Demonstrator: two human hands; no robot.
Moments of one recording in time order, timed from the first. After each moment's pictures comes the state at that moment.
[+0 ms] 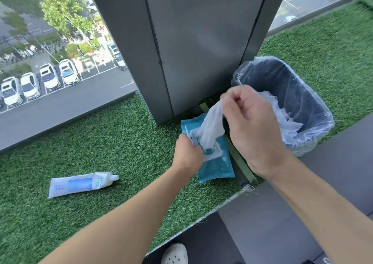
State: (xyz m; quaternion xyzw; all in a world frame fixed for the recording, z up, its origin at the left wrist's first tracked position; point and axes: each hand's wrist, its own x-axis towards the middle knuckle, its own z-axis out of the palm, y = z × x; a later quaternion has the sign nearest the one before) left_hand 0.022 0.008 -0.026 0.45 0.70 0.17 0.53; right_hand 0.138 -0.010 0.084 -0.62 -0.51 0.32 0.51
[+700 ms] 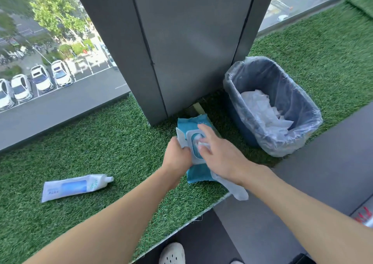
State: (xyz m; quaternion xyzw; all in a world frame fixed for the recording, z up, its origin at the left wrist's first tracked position) left_hand 0.015 0.000 -0.008 0.42 0.68 0.20 0.57; right_hand 0.147 -0.026 0.012 -0.67 -0.64 0.38 0.08
